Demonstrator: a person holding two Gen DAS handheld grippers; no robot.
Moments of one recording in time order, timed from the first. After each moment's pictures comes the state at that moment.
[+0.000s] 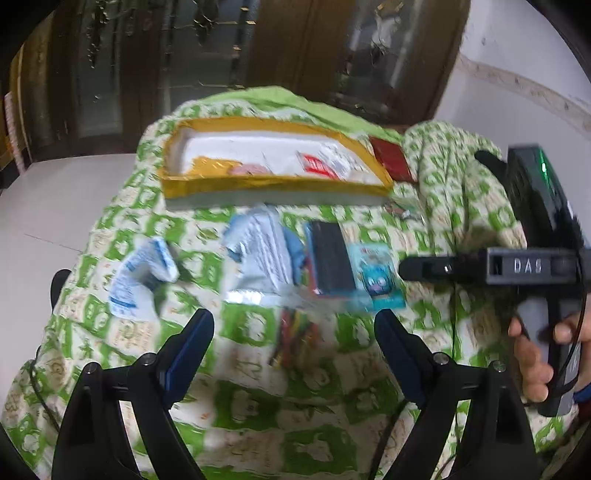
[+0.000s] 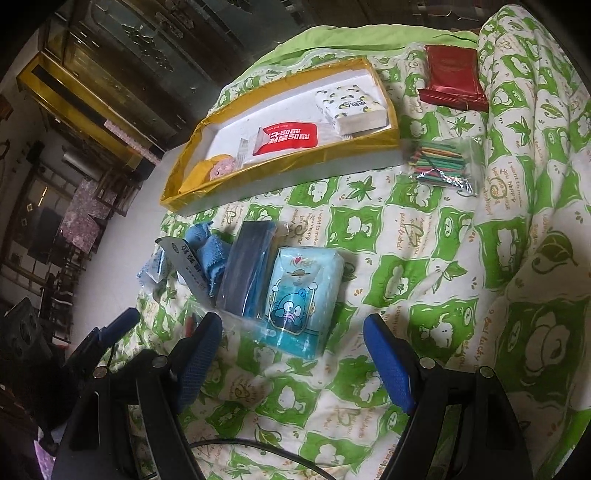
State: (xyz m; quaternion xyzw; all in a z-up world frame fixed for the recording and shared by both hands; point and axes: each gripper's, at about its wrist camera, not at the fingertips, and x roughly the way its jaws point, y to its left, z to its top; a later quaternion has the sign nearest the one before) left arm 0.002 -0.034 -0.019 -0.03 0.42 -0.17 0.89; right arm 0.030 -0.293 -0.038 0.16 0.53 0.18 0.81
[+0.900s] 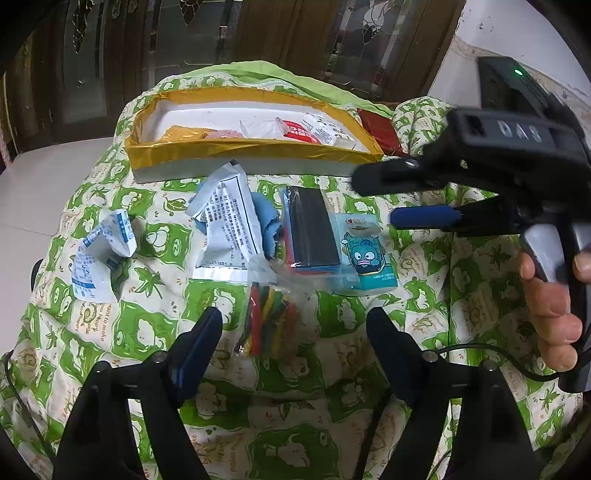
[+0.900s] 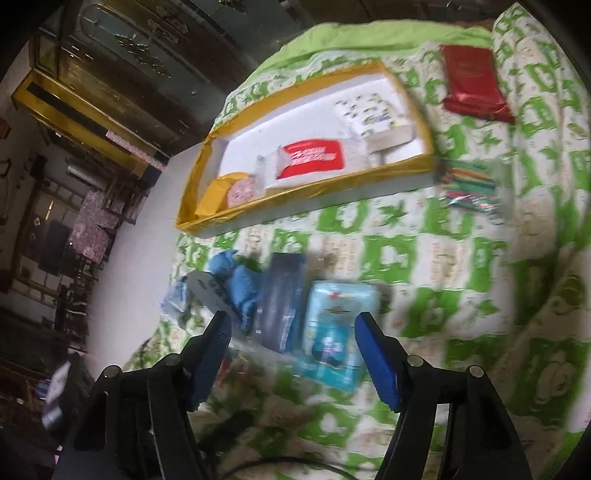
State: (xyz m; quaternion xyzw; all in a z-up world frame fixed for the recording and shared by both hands) left arm 0.008 -0.047 -0.038 -0.03 0.45 -0.19 0.87; right arm 0.071 -0.272 -0.025 0.21 0.55 0.19 0.79
